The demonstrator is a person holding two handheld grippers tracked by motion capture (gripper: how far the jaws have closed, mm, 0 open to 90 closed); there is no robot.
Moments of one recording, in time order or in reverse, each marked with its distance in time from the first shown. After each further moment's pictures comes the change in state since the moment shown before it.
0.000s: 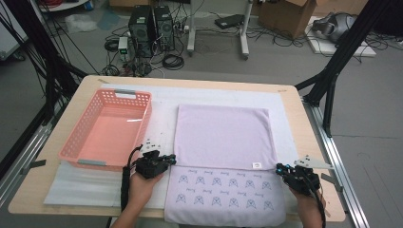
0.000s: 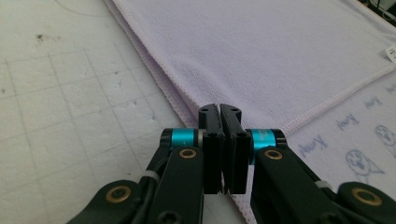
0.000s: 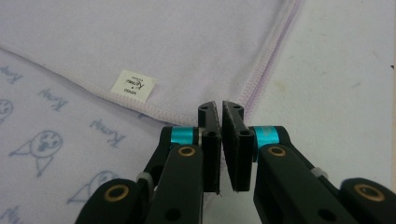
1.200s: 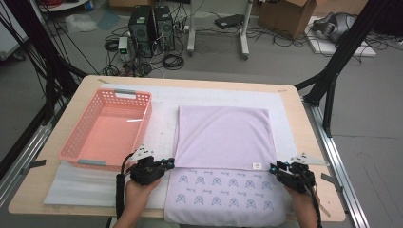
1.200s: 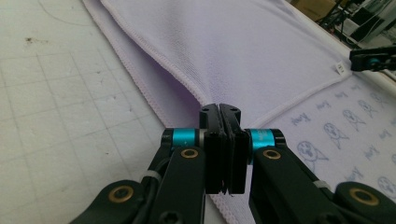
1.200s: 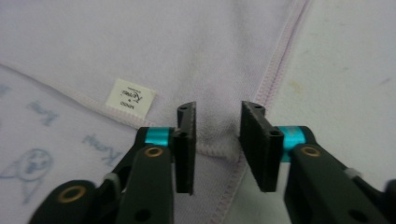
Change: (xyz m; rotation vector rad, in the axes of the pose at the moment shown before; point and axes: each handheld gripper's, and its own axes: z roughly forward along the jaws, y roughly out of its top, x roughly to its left) left arm -0.005 -0.012 -0.021 -0.084 -0.080 -0.033; right arm 0.003 0.002 0.018 0.015 0.005 0.038
